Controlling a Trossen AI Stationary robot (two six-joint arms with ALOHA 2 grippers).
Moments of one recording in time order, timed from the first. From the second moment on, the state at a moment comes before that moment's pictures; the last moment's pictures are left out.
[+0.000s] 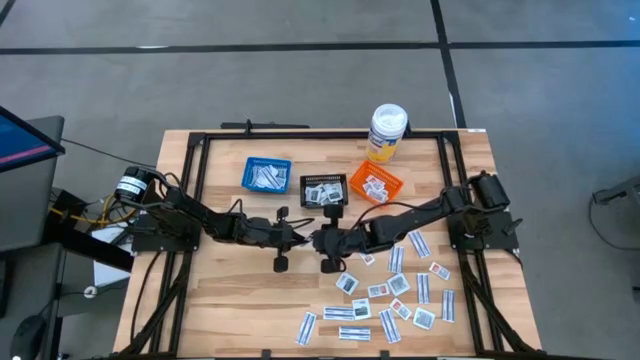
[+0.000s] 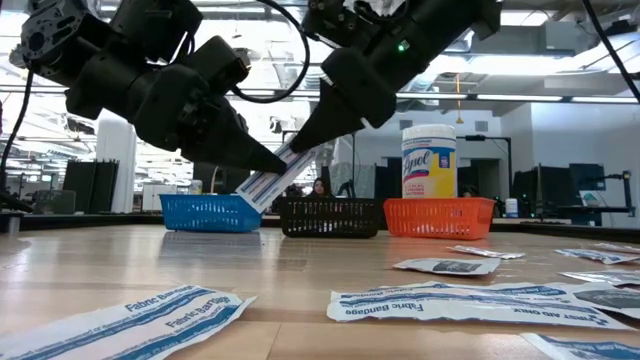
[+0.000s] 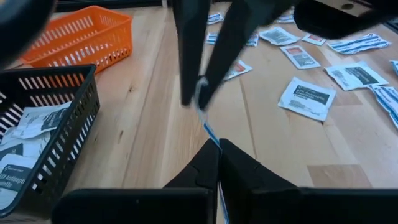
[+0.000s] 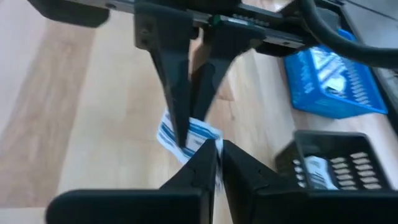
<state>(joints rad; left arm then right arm) -0.23 1.47 0.46 0.75 -0.22 0.01 0.25 1.87 1.18 -0.06 0.46 -0.05</state>
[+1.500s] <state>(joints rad) -0.24 1.47 0.46 0.82 -0.24 -0.01 0.26 1.84 1.18 -0.05 0.52 -0.03</state>
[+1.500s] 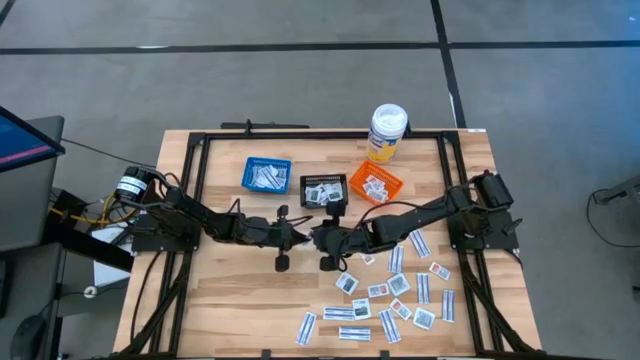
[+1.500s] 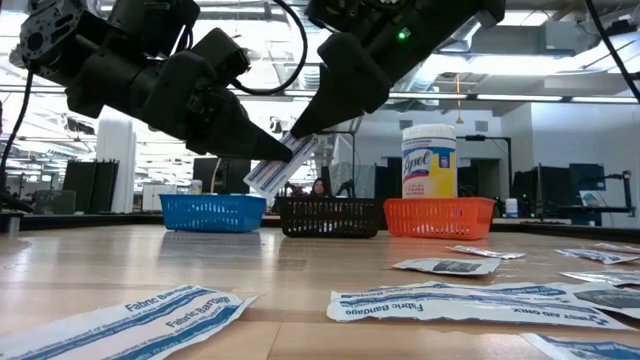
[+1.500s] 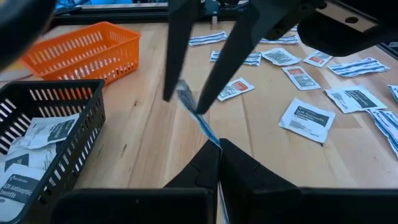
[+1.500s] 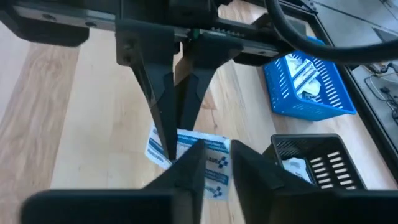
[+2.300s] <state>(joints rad) -0.23 1.47 0.46 0.78 -0.24 -0.01 0.30 1.84 1.18 -0.05 0.75 -0.16</state>
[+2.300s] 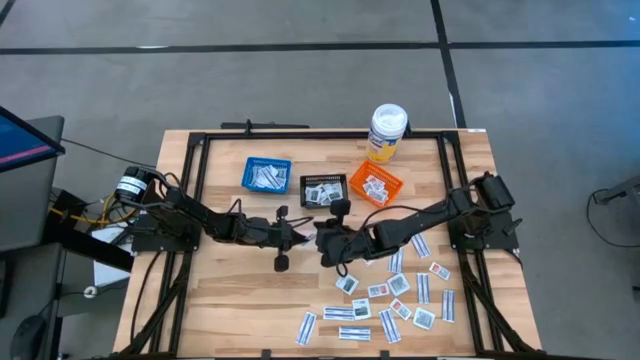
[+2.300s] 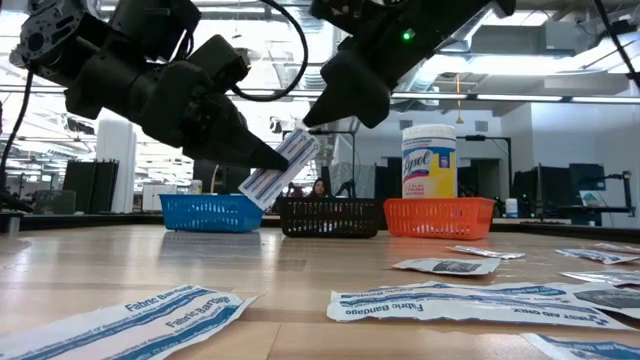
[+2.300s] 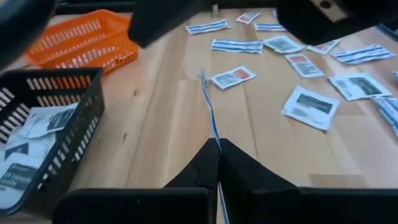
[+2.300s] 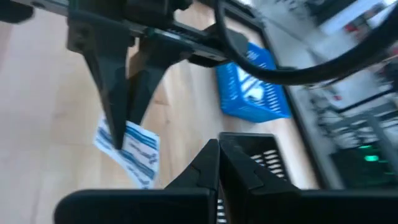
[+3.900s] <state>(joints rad) 0.60 1.10 0.46 -0.09 -0.24 -0.26 0.31 1.84 1.18 -0.17 0.75 0.05</state>
